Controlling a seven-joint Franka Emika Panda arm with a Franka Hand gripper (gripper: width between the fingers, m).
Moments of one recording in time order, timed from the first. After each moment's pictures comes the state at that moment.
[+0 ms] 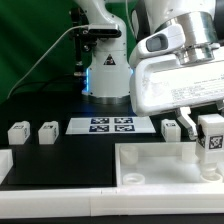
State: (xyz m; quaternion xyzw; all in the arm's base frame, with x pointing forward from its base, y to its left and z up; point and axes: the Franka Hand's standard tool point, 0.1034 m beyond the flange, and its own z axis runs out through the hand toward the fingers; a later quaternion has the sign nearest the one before) arm 0.619 0.116 0.089 -0.96 -0.09 -0.26 0.07
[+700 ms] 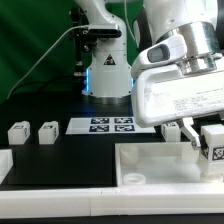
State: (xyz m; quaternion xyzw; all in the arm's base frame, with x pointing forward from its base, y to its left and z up) arm 0.627 0.119 0.077 -0.96 -0.08 -0.27 0.07
